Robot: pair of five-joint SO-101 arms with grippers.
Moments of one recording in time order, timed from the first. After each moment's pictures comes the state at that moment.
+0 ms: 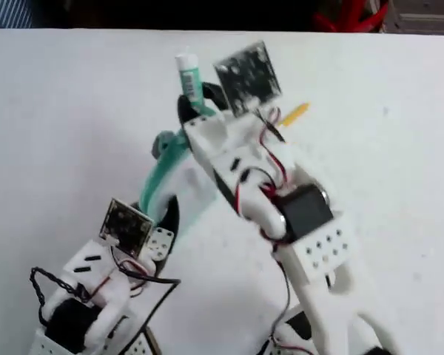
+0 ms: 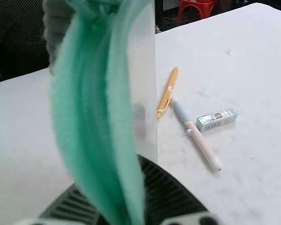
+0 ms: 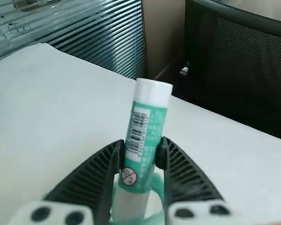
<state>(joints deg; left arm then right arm) 22.5 -104.7 78.3 60.0 -3.4 -34.8 -38.0 20.2 46.8 3.0</state>
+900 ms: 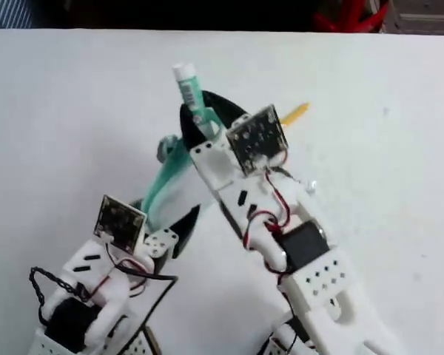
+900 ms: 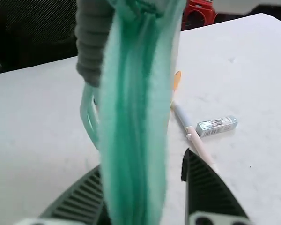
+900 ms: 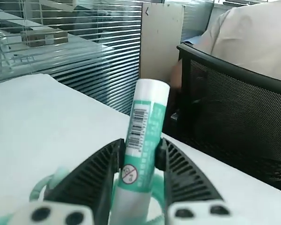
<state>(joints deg) 22.3 -104.7 78.3 59.9 0.5 -35.1 -51.1 45.5 21.8 8.8</state>
